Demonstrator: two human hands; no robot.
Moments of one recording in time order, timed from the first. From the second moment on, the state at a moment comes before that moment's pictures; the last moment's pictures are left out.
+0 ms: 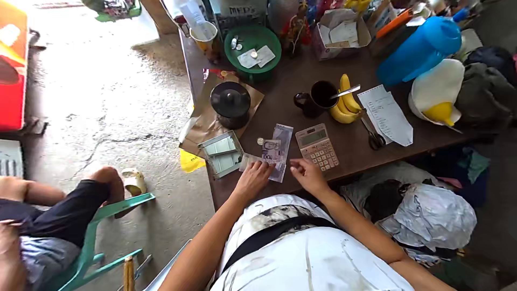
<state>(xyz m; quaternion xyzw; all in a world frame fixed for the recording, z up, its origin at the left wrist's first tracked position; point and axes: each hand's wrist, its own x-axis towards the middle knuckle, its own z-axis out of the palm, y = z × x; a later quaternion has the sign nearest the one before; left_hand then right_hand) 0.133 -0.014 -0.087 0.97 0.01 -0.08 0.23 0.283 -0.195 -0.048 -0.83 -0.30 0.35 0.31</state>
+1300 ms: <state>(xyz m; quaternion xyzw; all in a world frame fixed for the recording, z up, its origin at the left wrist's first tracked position) 0.083 0.057 -0.055 0.55 0.38 0.15 0.73 0.298 -0.109 -0.070 -0.78 -0.42 0.24 0.40</state>
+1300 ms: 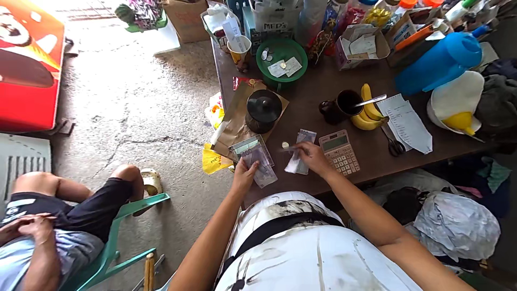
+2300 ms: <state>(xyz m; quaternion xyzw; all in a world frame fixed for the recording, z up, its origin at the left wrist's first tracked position) 0.103 0.044 -0.025 0.32 0.32 0.19 0.87 0.356 -0.090 -0.070 -0.90 -0.37 0.22 0.05</state>
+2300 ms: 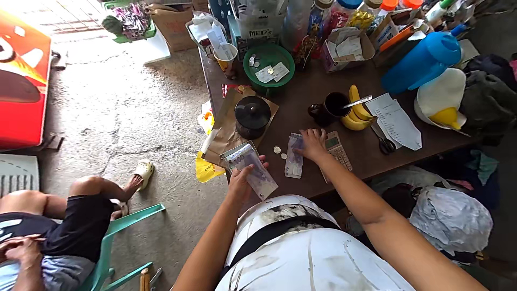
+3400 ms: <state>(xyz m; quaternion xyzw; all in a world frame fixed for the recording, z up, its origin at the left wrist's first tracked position) 0.054 0.041 0.027 0.53 0.25 0.21 0.78 0.244 -0.023 0.062 -0.55 -0.72 0.31 0.29</state>
